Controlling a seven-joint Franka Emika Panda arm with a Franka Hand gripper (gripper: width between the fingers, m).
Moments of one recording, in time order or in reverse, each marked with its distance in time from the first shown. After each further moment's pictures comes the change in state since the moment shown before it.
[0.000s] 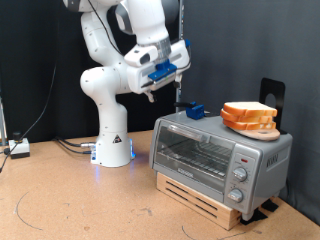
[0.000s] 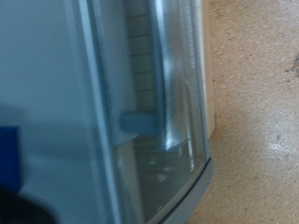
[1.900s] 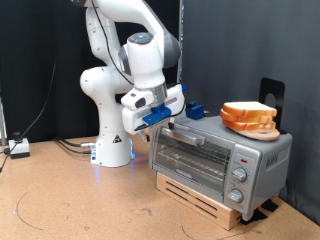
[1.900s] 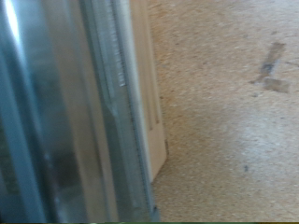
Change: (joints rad) arm -0.045 0.152 -0.014 -0.169 -0.011 0.330 -0.075
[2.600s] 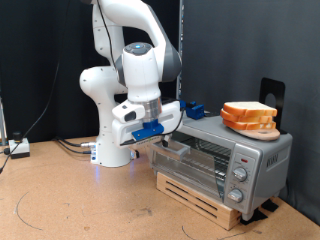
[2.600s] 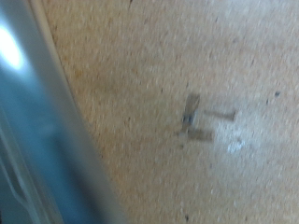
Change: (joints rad) arm -0.059 0.247 -0.003 0.156 -0.013 0.098 0.030
